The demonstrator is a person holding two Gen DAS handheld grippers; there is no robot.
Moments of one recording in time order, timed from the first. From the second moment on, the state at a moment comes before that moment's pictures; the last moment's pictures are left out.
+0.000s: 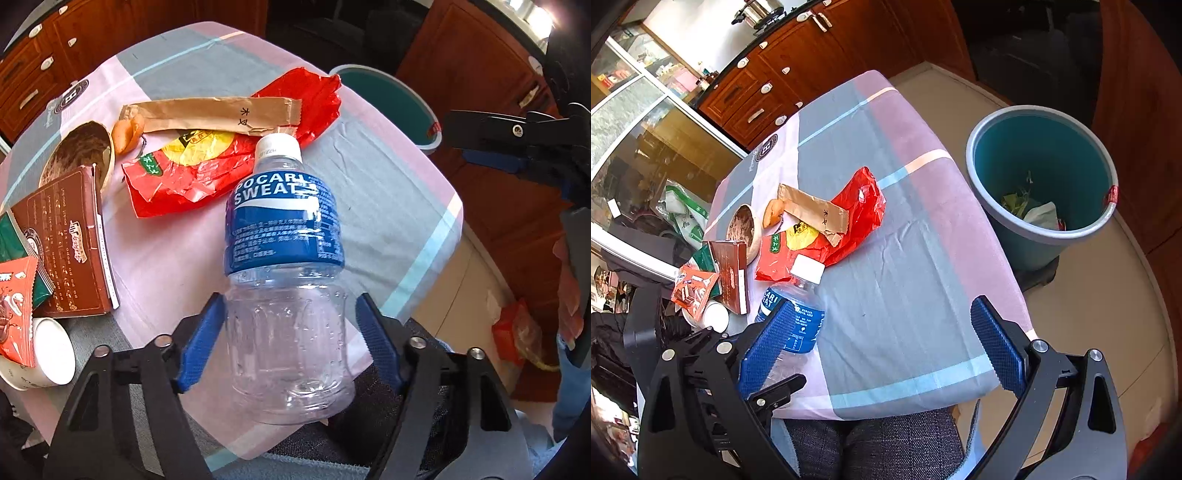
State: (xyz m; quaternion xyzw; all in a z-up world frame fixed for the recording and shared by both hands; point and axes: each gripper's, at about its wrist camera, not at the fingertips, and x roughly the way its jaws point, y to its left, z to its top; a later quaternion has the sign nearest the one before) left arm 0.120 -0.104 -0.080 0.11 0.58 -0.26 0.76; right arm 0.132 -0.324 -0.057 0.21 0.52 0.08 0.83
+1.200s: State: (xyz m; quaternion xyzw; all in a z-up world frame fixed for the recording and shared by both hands) left arm 0.243 0.031 0.010 -0.03 0.48 -0.17 0.86; right arm 0.304 -0.147 -0.105 -0.03 0.58 0.17 0.80
